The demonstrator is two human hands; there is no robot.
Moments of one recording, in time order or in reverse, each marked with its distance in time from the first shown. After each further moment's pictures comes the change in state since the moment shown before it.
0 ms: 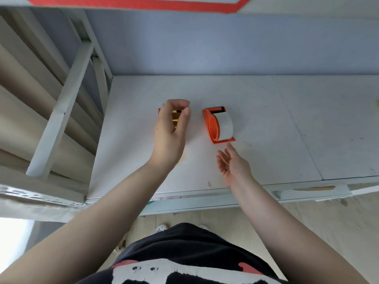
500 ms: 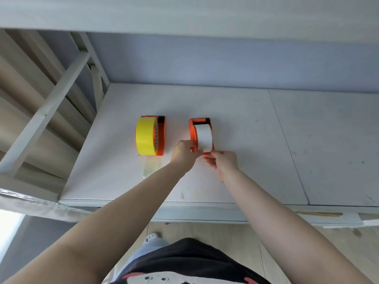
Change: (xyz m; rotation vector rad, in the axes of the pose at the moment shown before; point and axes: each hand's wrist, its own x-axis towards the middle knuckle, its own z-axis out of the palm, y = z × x) left_hand 0.000 -0.058 0.119 0.357 -0.242 -0.520; right_hand 0.085 -0.054 -0.016 -0.415 -0.180 -0.164
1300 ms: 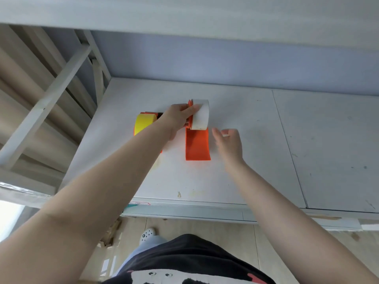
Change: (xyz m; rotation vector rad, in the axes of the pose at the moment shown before) left_hand 0.045 0.062 -0.051 -0.482 -0.130 0.016; right_hand -0.001 -0.041 -0.002 -0.491 0.040 -0.375
